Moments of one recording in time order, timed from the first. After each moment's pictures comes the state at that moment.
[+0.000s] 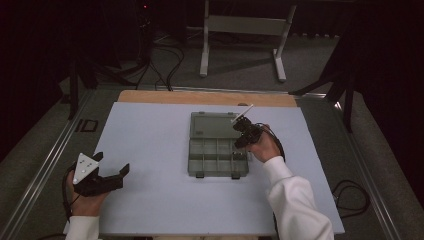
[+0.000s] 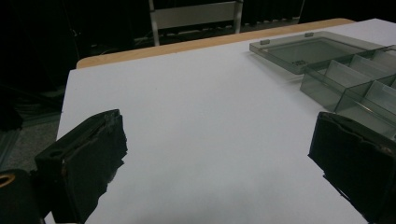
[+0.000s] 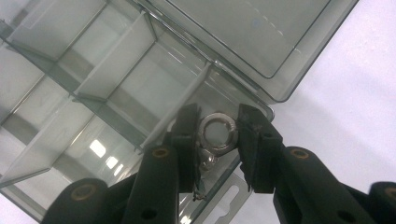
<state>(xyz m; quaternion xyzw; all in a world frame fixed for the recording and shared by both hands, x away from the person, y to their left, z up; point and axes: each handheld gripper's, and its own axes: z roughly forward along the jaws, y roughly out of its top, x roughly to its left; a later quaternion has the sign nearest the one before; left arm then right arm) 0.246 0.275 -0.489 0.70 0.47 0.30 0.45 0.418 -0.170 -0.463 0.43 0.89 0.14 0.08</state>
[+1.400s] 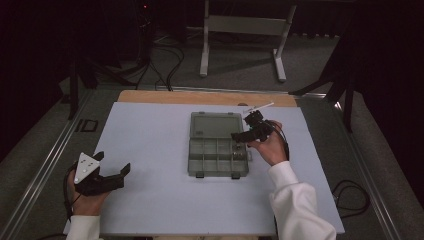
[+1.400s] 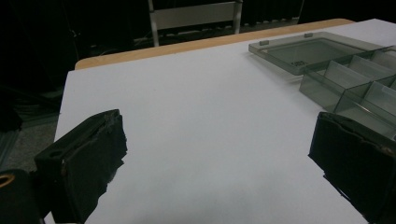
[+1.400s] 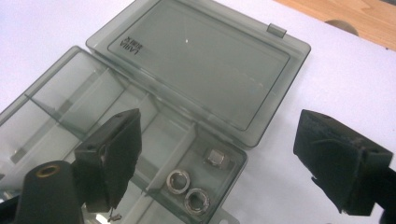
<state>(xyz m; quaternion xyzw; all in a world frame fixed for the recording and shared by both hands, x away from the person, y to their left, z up) 0.248 0.272 -0.488 0.70 0.47 0.30 0.45 0.409 -0.195 -0.440 0.45 0.83 0.29 0.13</state>
